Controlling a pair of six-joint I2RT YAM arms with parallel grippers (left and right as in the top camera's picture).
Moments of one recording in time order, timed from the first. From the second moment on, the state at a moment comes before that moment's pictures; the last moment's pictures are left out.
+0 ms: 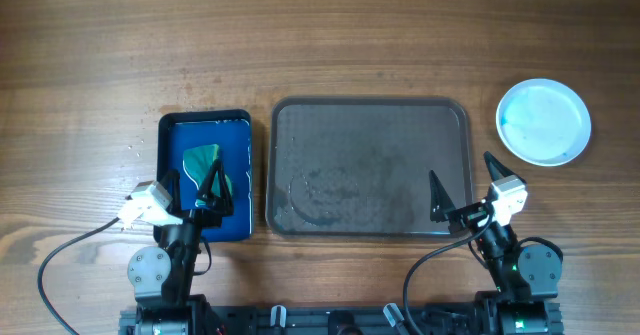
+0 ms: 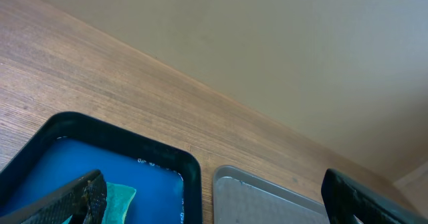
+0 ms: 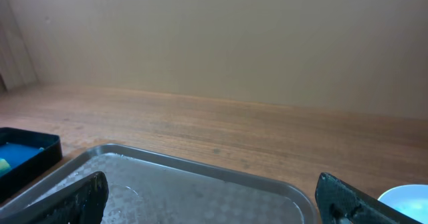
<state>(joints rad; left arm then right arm) 0.07 0.01 0.01 -0.05 0.16 -0.55 0.02 0.02 0.01 0.02 -0.31 0.03</state>
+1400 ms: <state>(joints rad) 0.07 0.04 0.01 -0.06 0.13 0.06 0.02 0.02 0.01 0.02 -0.31 0.02</state>
